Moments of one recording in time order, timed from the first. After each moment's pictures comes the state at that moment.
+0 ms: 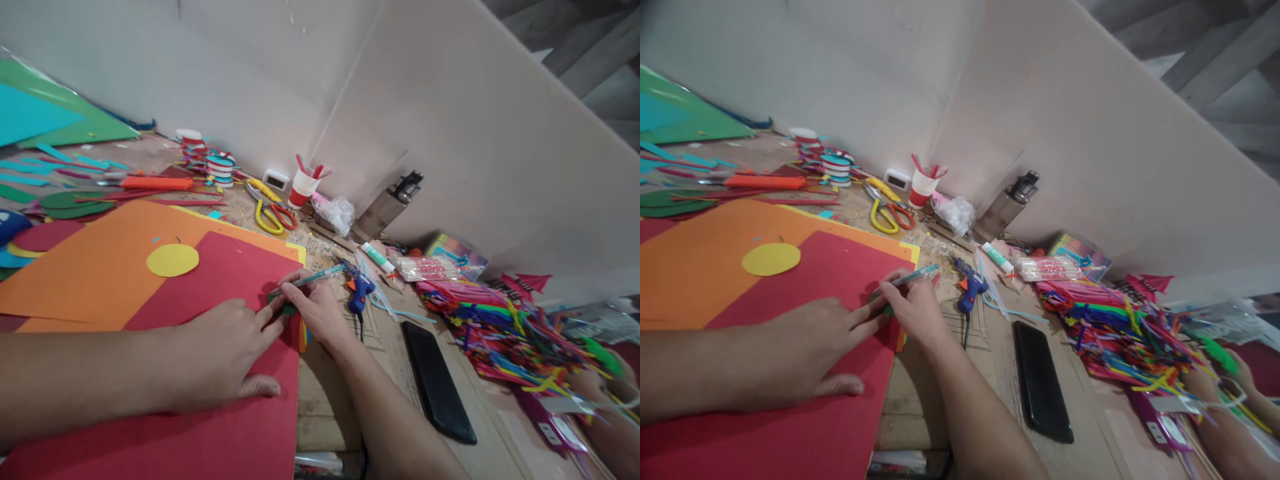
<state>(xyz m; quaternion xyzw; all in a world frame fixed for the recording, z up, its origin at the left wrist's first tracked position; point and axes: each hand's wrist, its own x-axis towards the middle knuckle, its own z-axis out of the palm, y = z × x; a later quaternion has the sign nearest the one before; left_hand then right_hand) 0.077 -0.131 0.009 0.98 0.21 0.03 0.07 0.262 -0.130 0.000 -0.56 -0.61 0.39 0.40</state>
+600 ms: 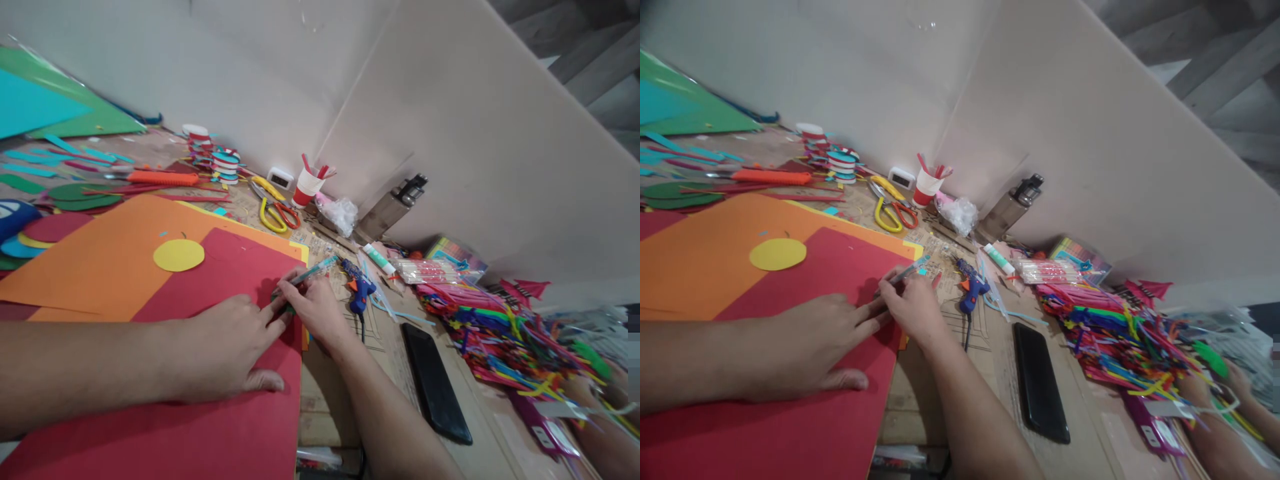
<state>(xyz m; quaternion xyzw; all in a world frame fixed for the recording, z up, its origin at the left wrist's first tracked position) 0.076 -0.128 0.005 0.97 0.20 0.04 0.08 0.255 -0.127 0.005 -0.60 -0.67 0.31 0.32</state>
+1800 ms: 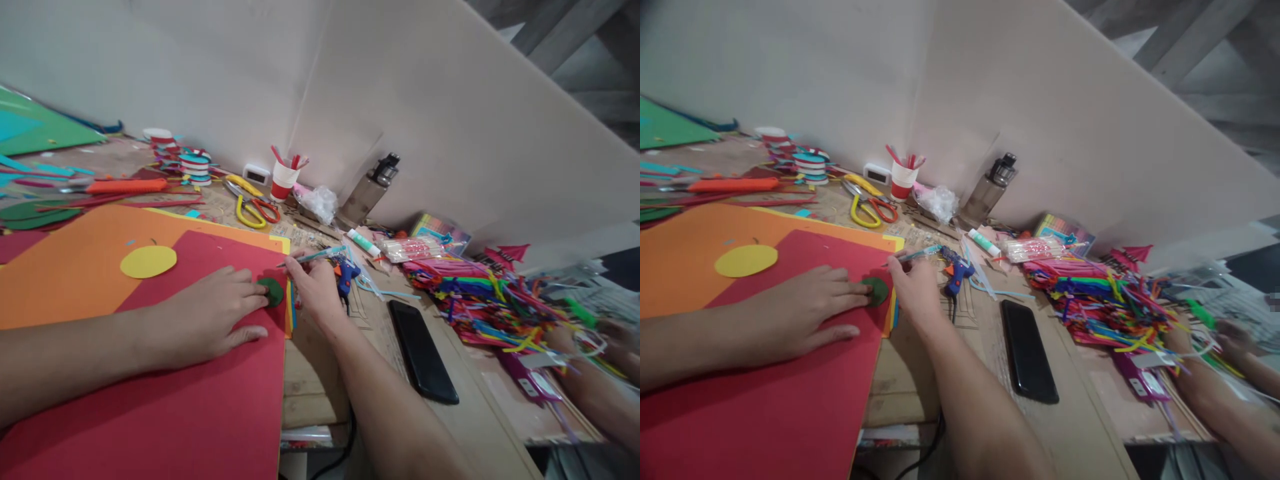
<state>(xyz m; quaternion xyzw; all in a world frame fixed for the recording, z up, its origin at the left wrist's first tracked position) 0.077 -0.102 0.007 0.97 0.19 0.12 0.11 0.278 -0.123 -0.002 -0.62 -0.56 0.27 0.48</state>
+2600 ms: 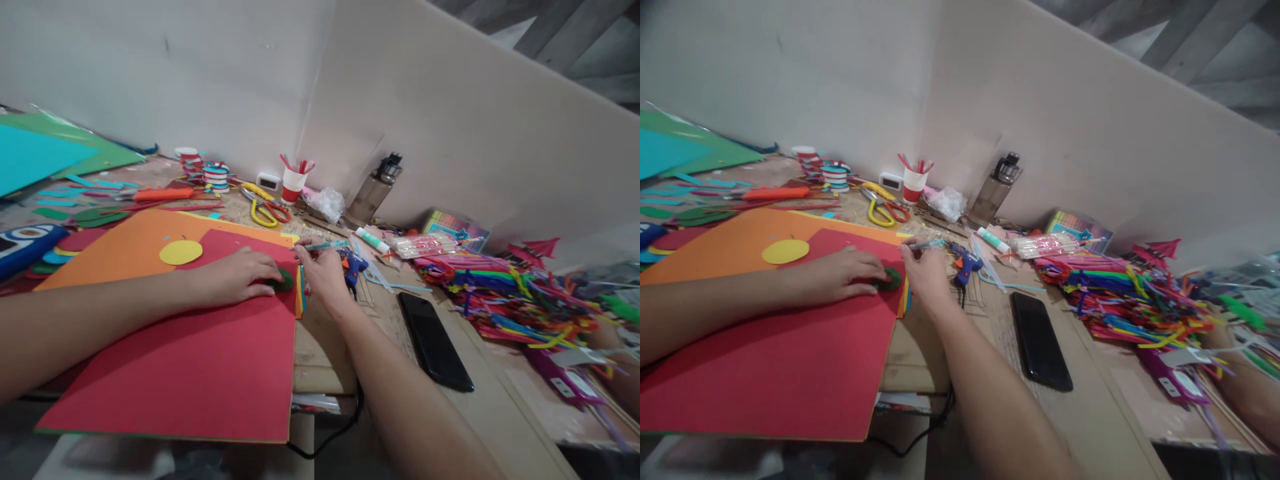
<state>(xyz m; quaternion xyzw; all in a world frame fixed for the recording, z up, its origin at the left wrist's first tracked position) 0.084 -0.078 0.003 0.97 0.17 0.11 0.15 0.277 -0.122 0.001 -0.60 -0.60 0.21 0.48</state>
